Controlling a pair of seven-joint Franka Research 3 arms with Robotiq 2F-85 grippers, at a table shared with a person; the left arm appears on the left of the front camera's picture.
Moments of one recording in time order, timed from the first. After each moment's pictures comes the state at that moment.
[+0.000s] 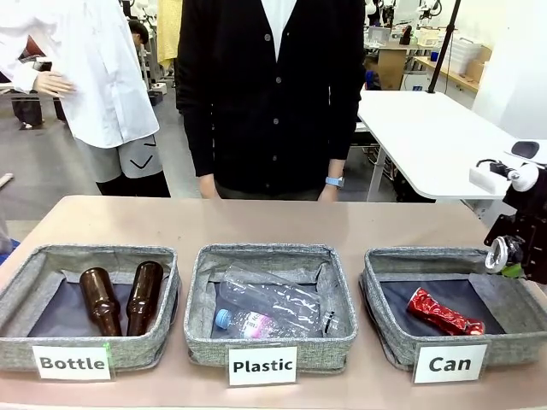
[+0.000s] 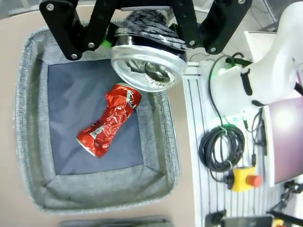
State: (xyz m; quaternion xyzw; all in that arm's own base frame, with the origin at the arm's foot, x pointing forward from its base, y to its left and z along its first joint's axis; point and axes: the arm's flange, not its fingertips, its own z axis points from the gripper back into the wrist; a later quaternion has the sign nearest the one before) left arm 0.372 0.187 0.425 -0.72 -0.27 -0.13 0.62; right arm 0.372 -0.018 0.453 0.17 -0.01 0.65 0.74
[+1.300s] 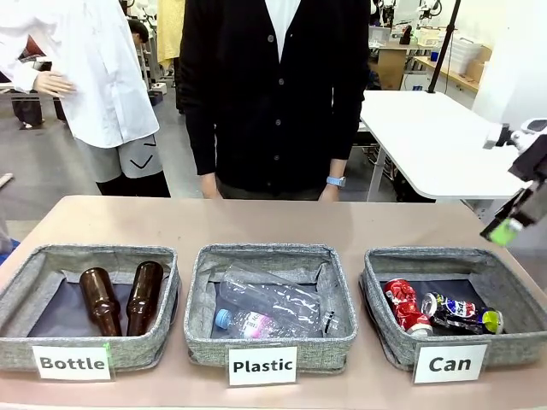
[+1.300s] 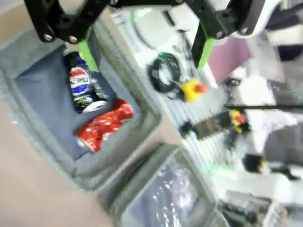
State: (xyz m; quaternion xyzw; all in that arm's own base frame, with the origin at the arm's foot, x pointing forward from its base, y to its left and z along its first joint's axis) left arm 0.371 0.187 0.425 -0.72 -0.27 -0.13 0.62; right arm 0.411 -0.057 0.480 0.36 -0.02 0.35 0.86
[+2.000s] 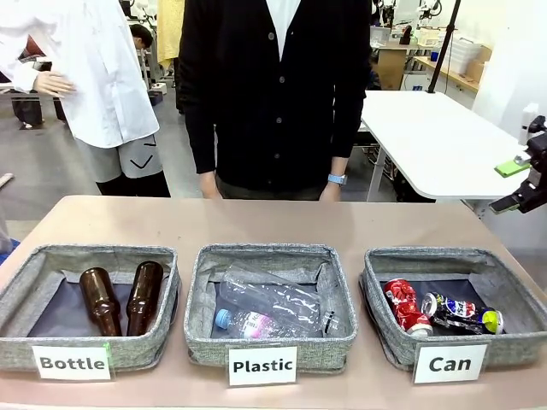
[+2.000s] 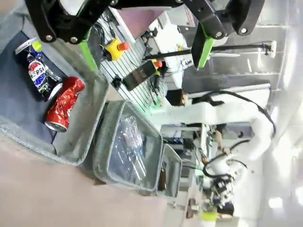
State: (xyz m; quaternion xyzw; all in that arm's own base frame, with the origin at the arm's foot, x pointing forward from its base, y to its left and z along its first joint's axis) left arm 0.371 0.187 0.425 -0.72 -0.27 -0.13 0.62; right arm 0.434 -0.102 0.476 0.53 0.00 0.13 0.84
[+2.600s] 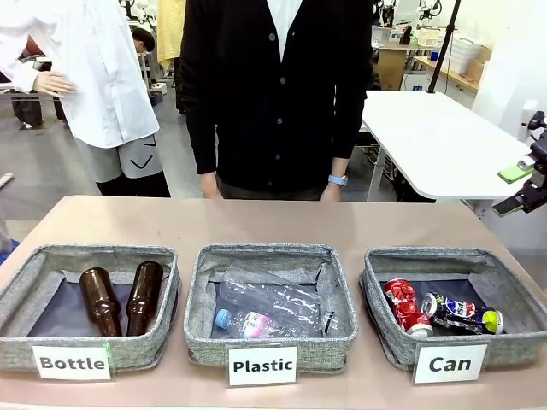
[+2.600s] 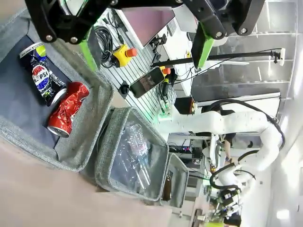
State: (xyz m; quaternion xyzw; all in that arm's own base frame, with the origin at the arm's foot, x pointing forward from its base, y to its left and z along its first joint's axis) left arm 0.371 0.187 0.425 -0.72 -0.27 -0.13 0.62; right arm 0.429 -0.099 0.482 0.51 0.00 0.16 0.84
